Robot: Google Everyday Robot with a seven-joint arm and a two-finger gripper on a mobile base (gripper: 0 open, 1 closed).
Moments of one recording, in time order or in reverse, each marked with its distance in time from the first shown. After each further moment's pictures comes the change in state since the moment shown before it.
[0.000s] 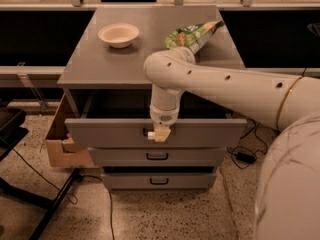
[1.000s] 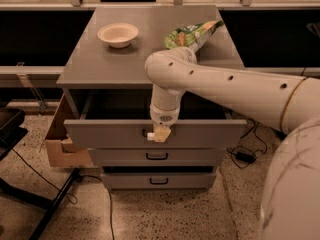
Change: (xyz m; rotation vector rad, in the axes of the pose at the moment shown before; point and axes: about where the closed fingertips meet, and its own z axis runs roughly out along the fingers) arm 0.001 0.004 -0.003 0.004 -0.014 -0.006
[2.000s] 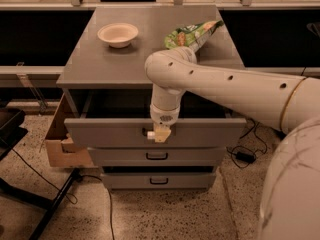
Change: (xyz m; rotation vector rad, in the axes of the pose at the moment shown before) arm 0.000 0.000 0.000 0.000 0.000 0.000
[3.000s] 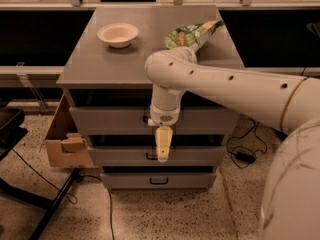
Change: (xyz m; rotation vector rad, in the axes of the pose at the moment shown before) arm 0.000 0.000 0.000 0.000 0.000 0.000
